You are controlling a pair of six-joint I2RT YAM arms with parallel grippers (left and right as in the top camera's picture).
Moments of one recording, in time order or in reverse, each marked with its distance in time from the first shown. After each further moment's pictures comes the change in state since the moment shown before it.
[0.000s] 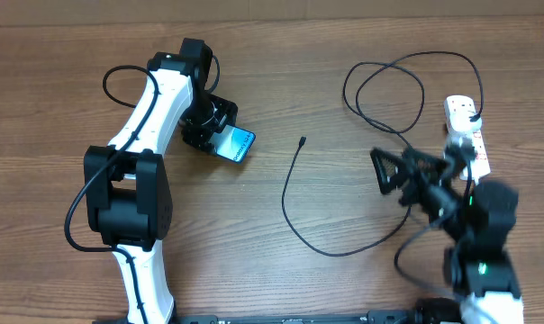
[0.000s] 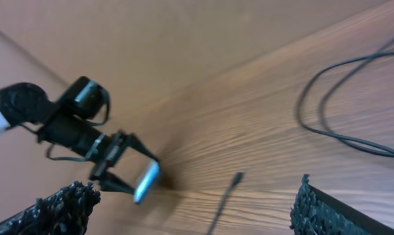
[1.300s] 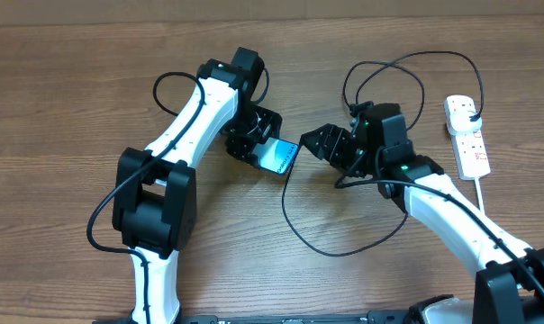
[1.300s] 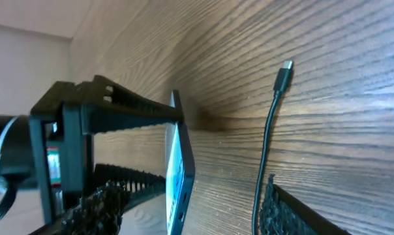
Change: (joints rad) left arm -0.196 0.000 0.003 0.001 0.121 -0.167; right arm 0.370 0.750 0.343 -0.066 0.107 0.327
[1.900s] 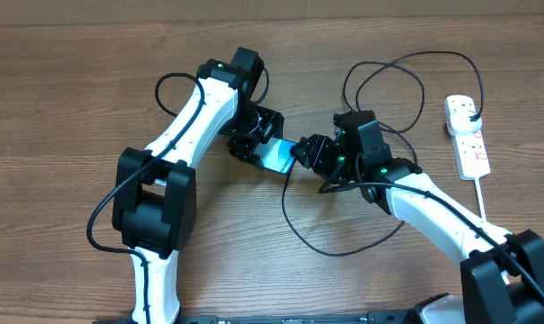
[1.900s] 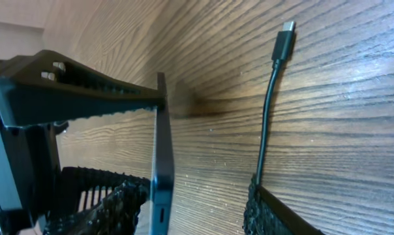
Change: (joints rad) left arm -0.005 0.000 0.000 0.000 0.054 -0.008; right arm 0.097 0.063 0.000 0.016 0.077 0.070
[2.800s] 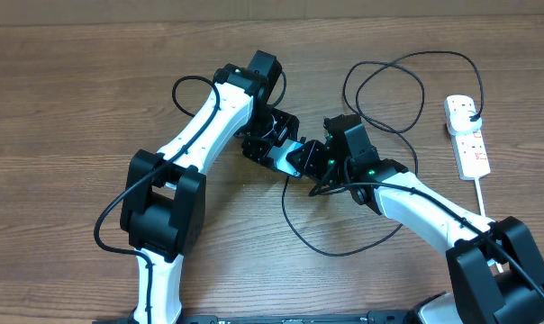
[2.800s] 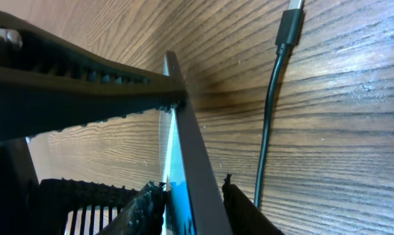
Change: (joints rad) left arm -0.065 0.000 0.000 0.050 0.004 -0.015; right arm 0.049 0.060 0.000 0.040 0.033 0.023
